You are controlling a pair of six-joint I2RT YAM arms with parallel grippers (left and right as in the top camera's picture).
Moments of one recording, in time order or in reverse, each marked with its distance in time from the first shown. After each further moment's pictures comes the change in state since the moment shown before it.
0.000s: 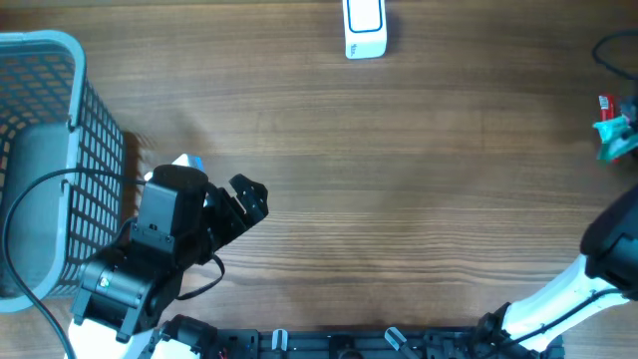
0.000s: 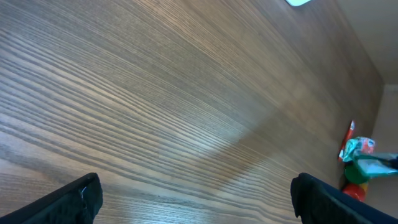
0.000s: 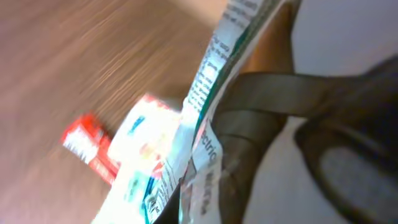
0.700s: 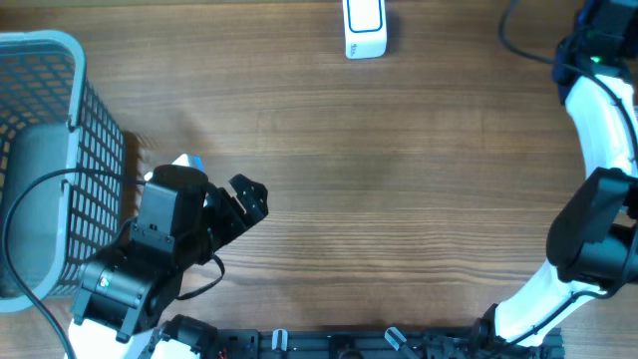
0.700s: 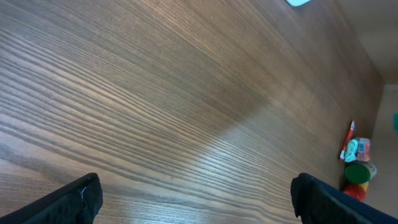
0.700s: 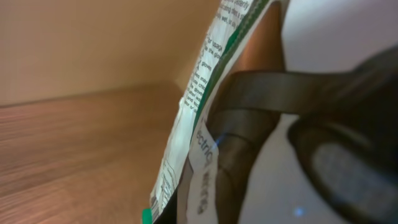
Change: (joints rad) left arm 0.000 0.000 0.000 0.000 0.000 0.000; right arm 0.339 -0.058 0.000 0.411 0.338 -0.274
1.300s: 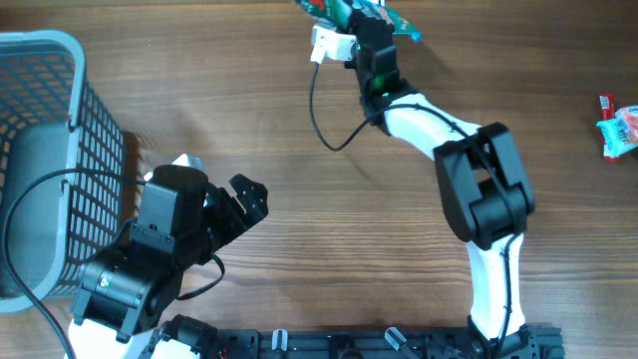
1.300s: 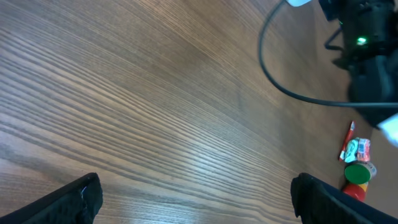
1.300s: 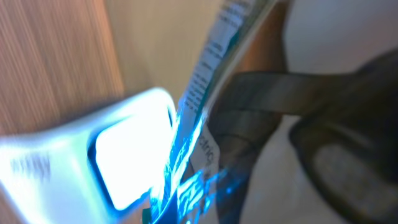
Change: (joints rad) left arm 0.000 0.000 0.000 0.000 0.000 -0.003; right arm 0.634 0.300 -0.022 0.483 -0.397 -1.110
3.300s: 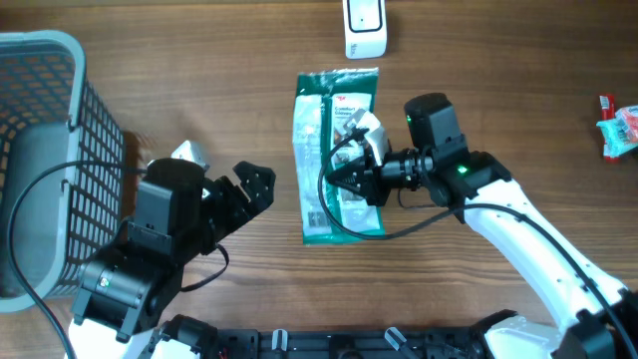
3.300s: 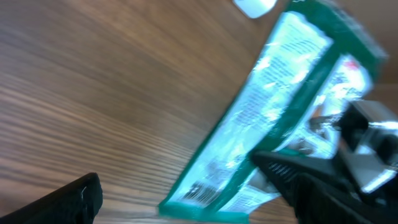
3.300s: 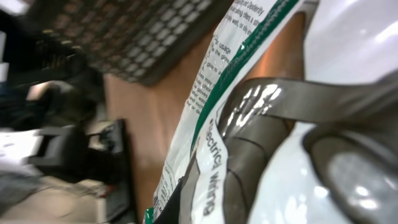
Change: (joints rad) left arm 0.000 0.000 0.000 0.119 0.045 -0.009; right arm 0.035 -0.823 -0.580 -0.788 -1.139 1.302
